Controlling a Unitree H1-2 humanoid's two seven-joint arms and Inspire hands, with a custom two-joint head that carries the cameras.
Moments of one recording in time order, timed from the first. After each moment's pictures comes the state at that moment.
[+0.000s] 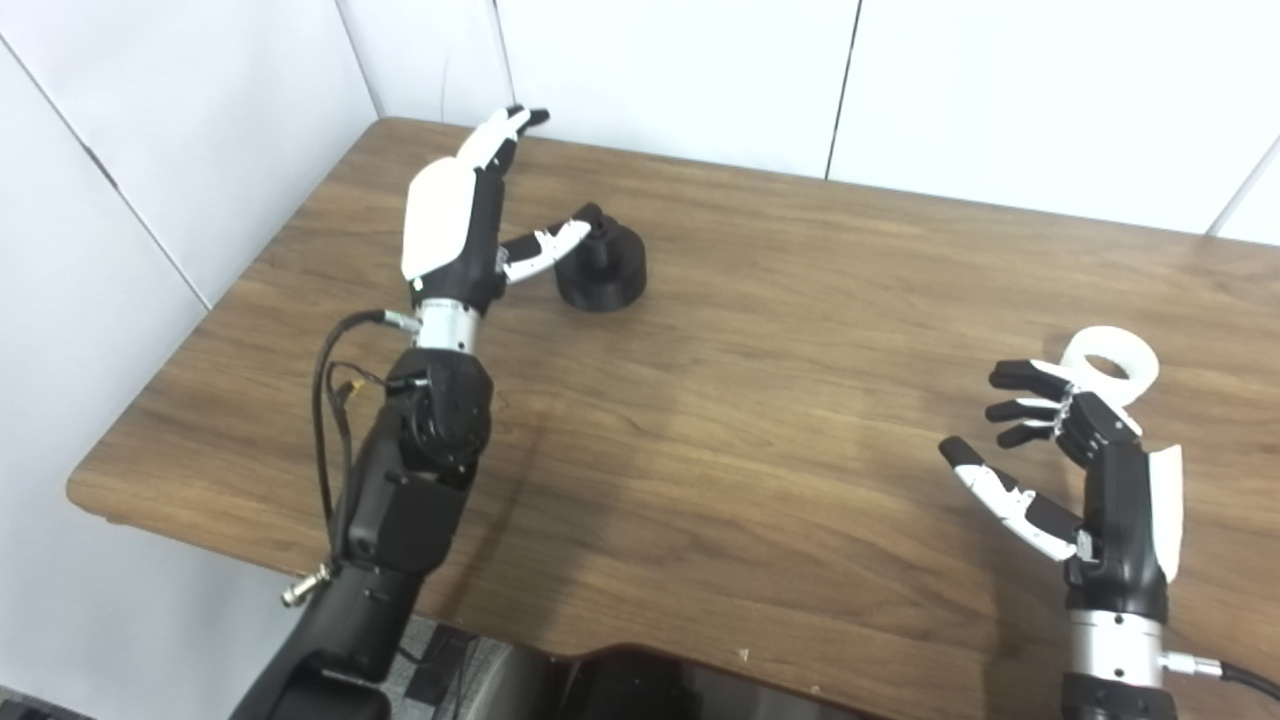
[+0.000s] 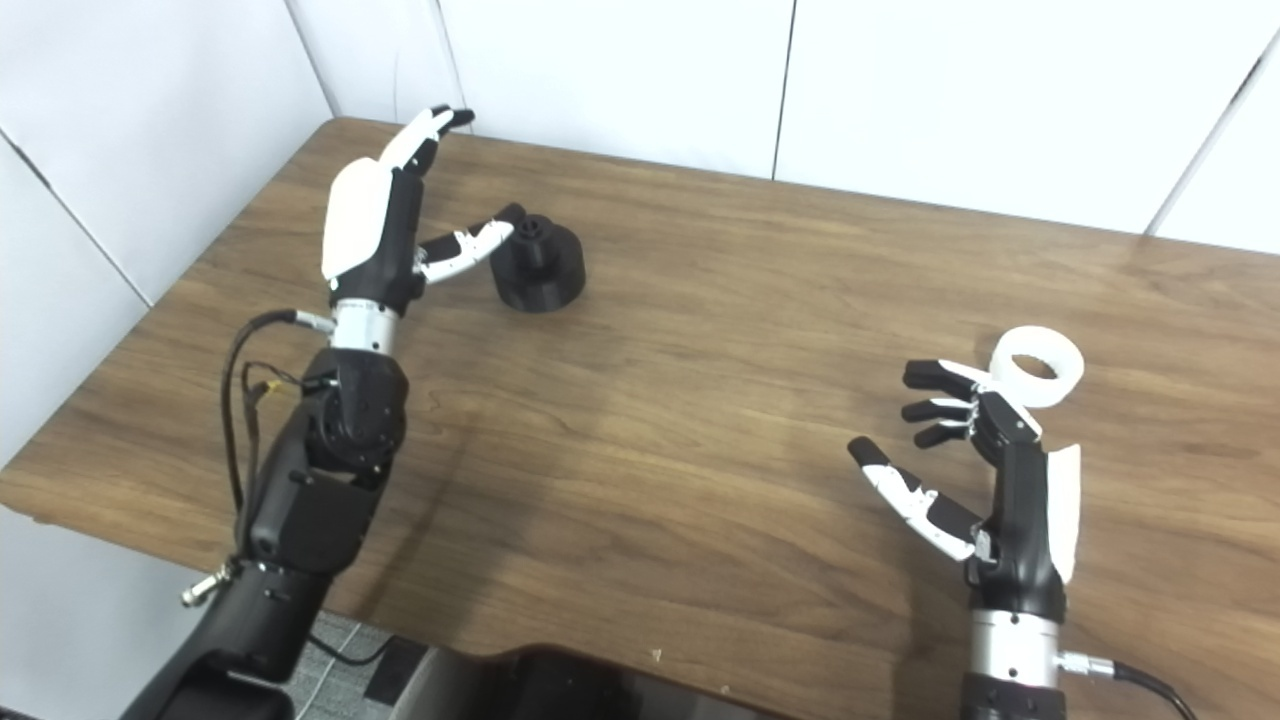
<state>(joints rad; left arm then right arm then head) -0.24 0.31 0.07 -0.01 0.67 0.08 0.19 0.05 -0.09 0.21 -0.17 -0.32 -0.19 -0.28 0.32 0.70</state>
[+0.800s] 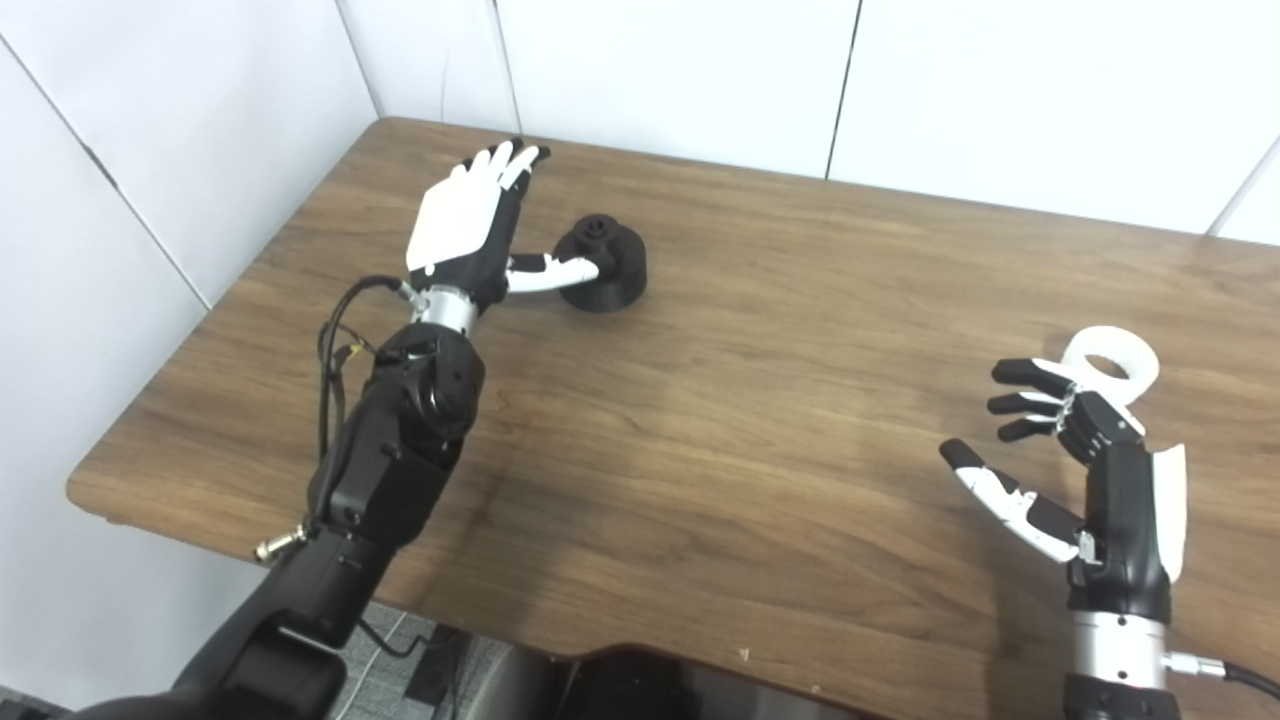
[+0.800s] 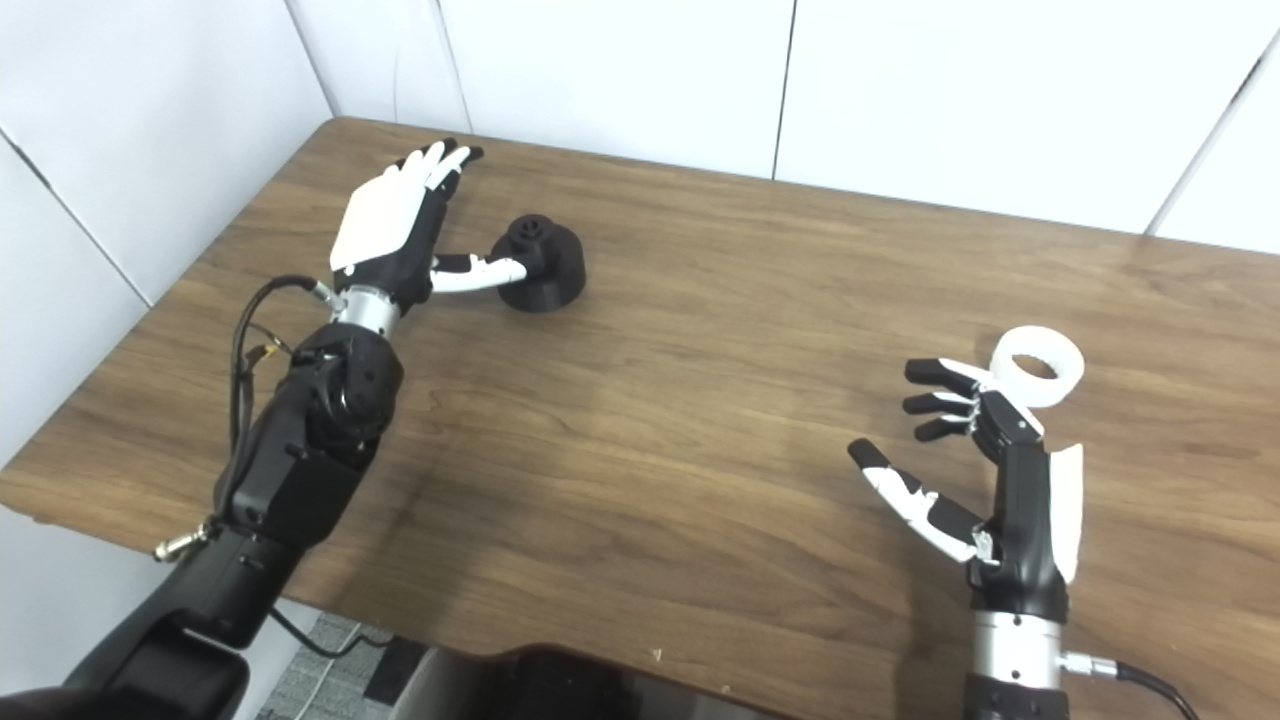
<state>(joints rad) -0.27 0.41 -0.07 0.02 0.78 0.30 -0.01 0.05 -0.09 0.20 -0.16 -0.31 -0.22 -0.27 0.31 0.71</state>
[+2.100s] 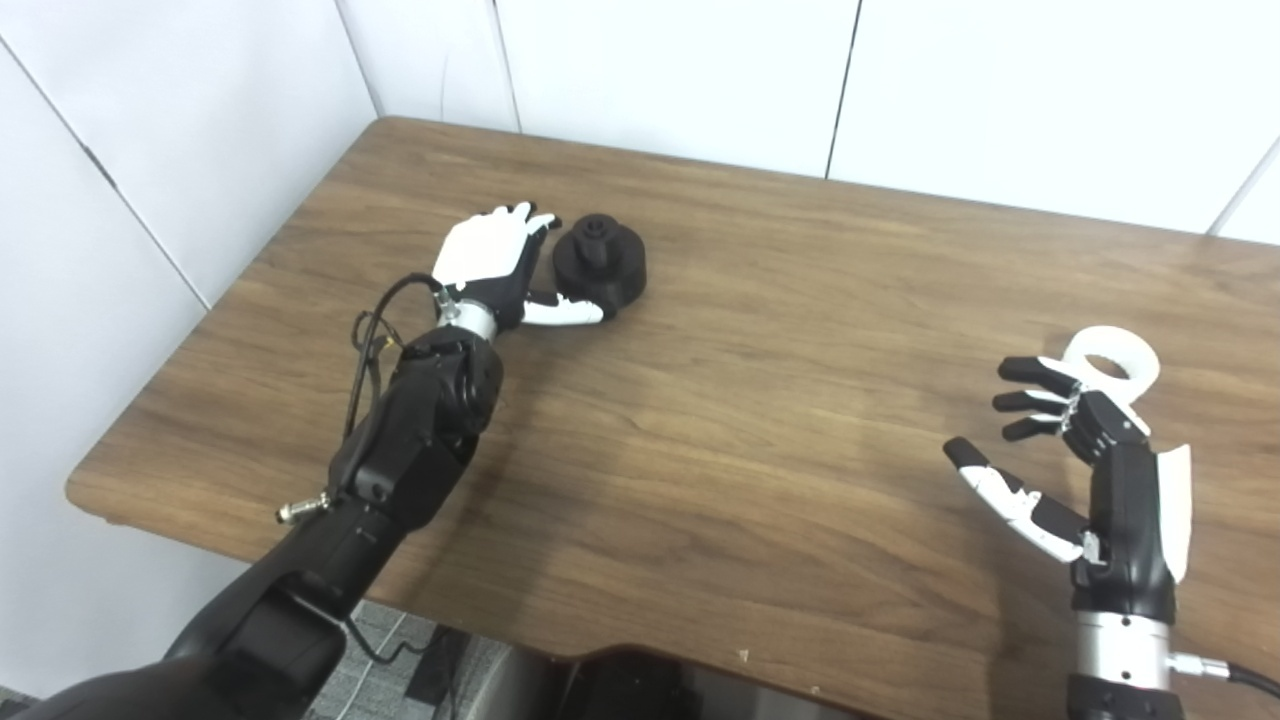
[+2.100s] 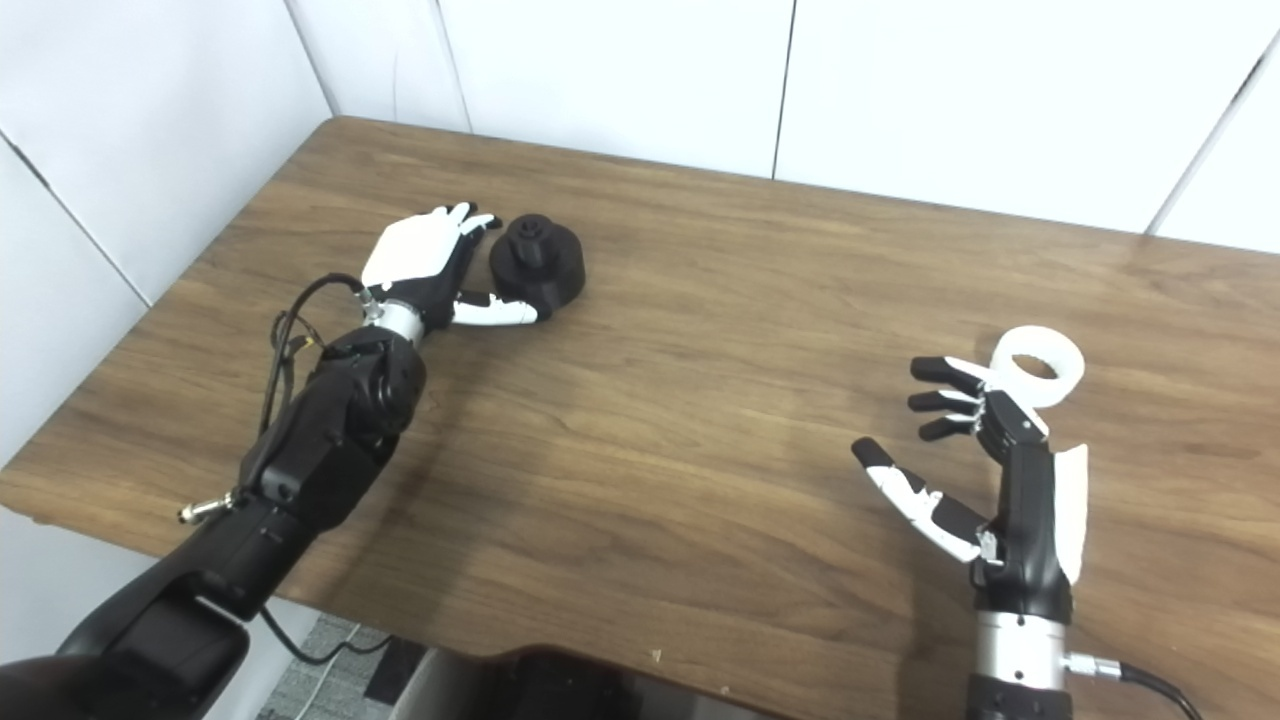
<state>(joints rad) -0.34 0.43 -0.19 0.21 0.86 0.38 -0.06 0.05 -0.09 0.20 -0.17 -0.32 -0.22 -0.27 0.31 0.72</state>
